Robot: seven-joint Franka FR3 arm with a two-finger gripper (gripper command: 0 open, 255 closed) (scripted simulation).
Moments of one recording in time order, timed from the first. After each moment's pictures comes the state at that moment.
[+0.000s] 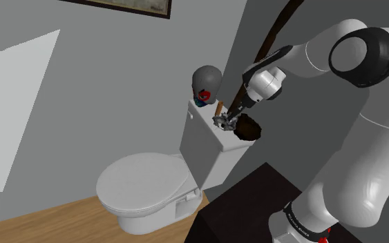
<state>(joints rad) 0.21 0.21 -0.65 -2.27 0.81 2.46 -1.39</state>
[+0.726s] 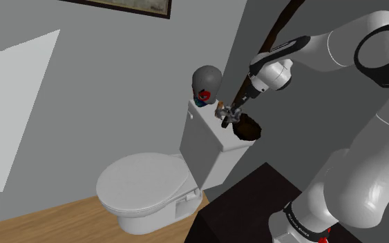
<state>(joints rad) 0.24 0.08 -0.70 -2.26 0.61 2.39 -1.22</state>
